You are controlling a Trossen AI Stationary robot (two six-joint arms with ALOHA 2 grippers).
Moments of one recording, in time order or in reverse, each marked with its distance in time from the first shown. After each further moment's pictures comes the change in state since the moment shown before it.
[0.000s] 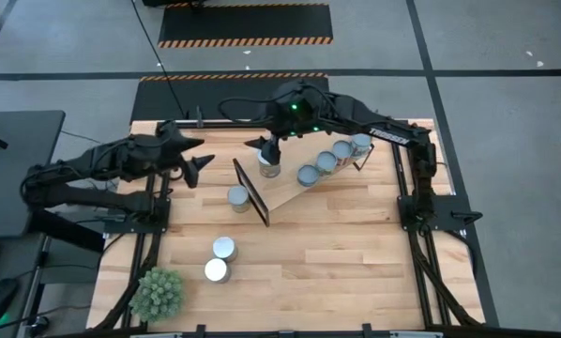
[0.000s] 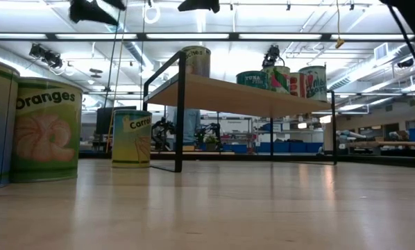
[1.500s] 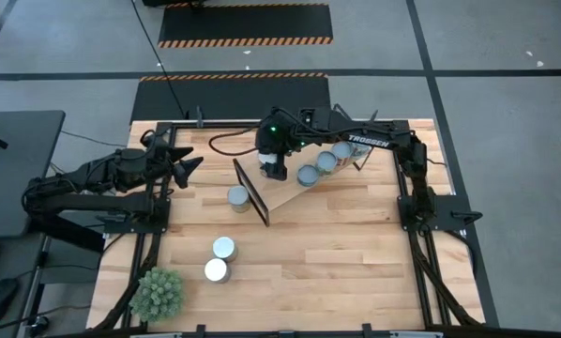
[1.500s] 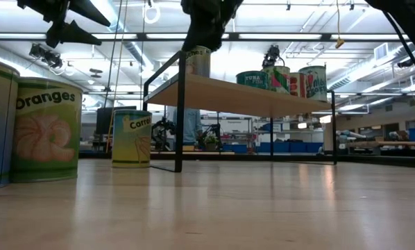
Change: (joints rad) left arm 0.000 -0.271 -0.281 0.107 -0.065 -0.247; right arm -0.012 0.071 -0.139 -0.194 0.039 -0.138
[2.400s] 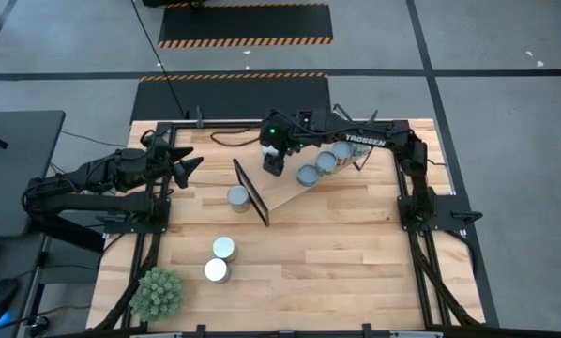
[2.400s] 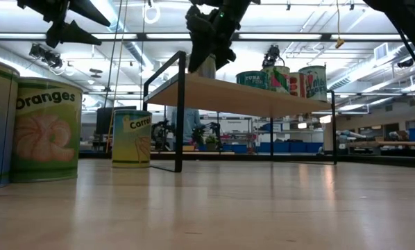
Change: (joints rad) left arm 0.000 0.000 0.000 0.000 0.001 0.000; right arm -0.035 -0.001 -0.079 -0.004 0.132 0.288
